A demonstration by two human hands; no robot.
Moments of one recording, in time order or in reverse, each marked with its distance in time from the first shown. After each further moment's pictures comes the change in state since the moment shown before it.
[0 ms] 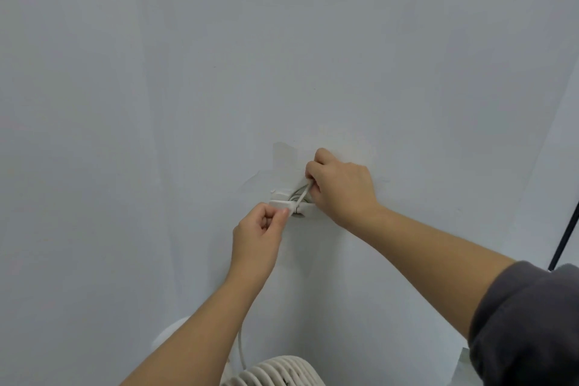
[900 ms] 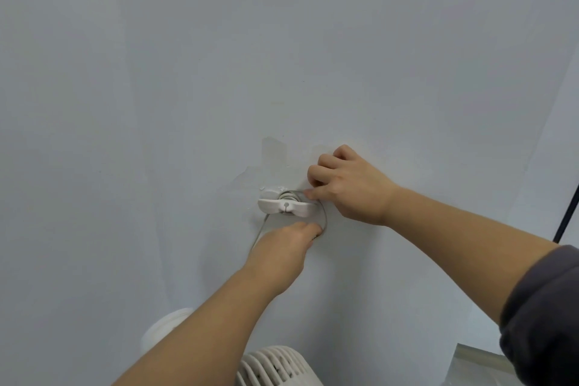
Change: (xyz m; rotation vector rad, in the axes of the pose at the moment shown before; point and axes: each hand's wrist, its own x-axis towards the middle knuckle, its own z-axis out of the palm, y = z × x) left_hand 0.004 -0.012 0.034 0.944 -0.520 0.487; right_hand -0.006 0.058 0.005 -0.194 0.064 -0.693
